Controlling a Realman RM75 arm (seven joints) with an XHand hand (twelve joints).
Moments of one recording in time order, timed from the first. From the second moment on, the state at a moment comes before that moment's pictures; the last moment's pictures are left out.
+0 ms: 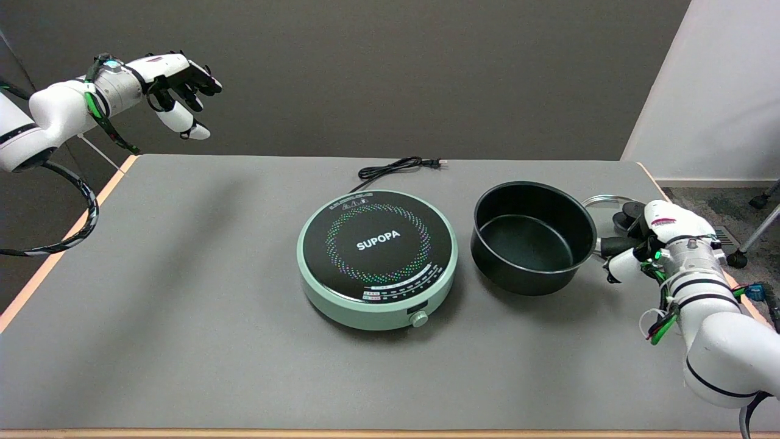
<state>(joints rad) -0.39 -0.77 -1.67 1.85 2.28 1.01 -1.18</state>
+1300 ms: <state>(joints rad) -0.38 -0.76 -1.67 1.86 2.27 1.00 -1.18</state>
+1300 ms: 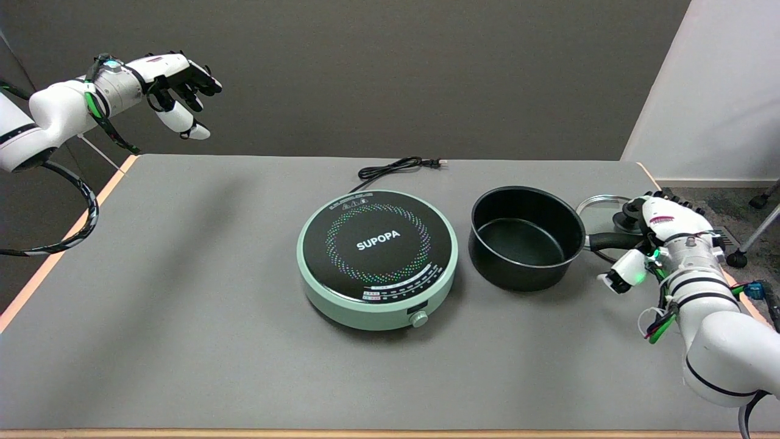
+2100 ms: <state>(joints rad) -0.40 -0.77 -1.62 1.80 1.86 1.08 -0.83</state>
